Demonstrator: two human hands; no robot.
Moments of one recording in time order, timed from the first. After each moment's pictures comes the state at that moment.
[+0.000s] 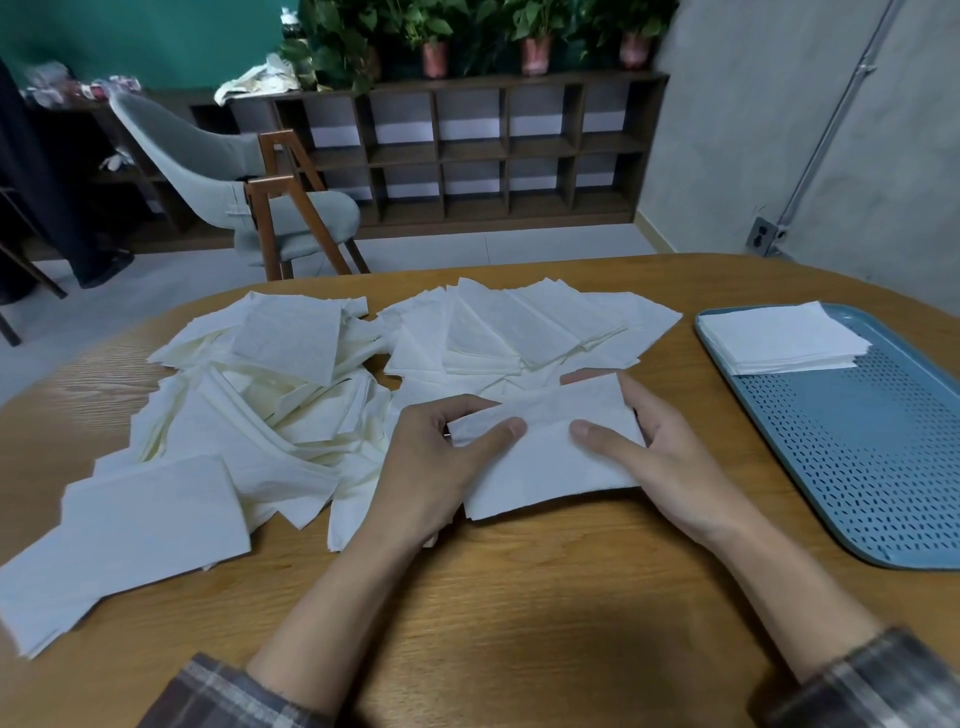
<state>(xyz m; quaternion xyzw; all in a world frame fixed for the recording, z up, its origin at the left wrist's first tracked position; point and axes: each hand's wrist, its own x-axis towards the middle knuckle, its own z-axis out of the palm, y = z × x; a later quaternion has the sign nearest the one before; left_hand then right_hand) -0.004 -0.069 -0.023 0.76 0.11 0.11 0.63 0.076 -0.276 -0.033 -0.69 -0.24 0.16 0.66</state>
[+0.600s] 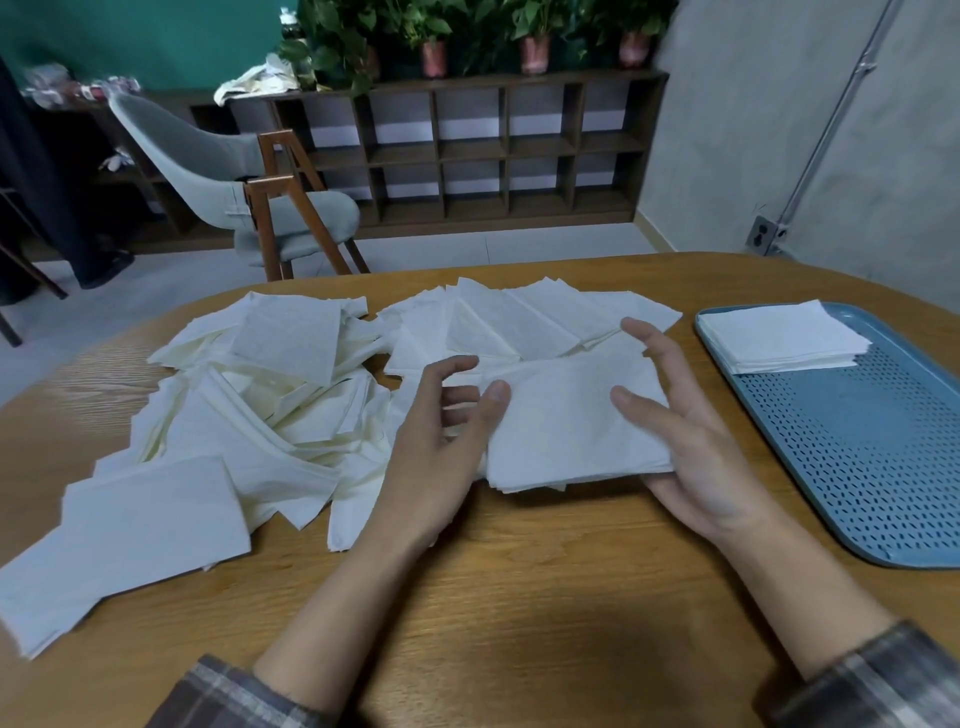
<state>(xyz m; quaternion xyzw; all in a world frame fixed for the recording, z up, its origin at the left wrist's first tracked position) -0.001 -0.073 -0.025 0.75 0.12 0.16 0.63 0.084 -0.279 -0.031 -0.54 -0.19 0.15 0.80</state>
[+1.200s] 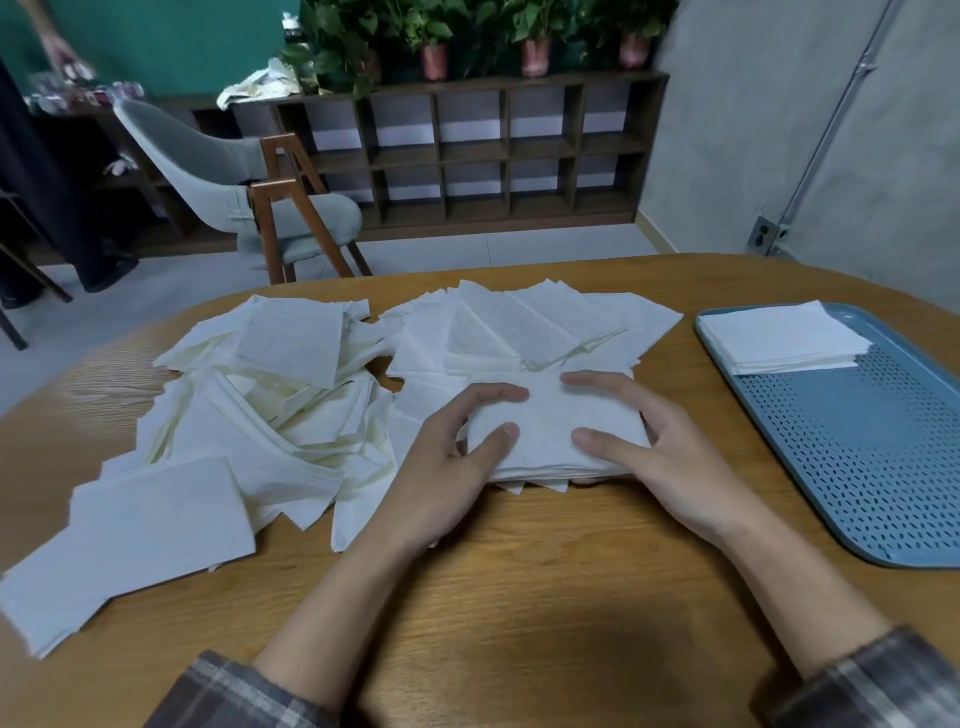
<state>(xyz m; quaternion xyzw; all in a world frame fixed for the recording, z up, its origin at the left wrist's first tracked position) 0.001 -0.066 -0.035 0.79 0.02 0.10 0.60 0.085 -0.283 -0.037 -0.73 -0.29 0.12 0.61</state>
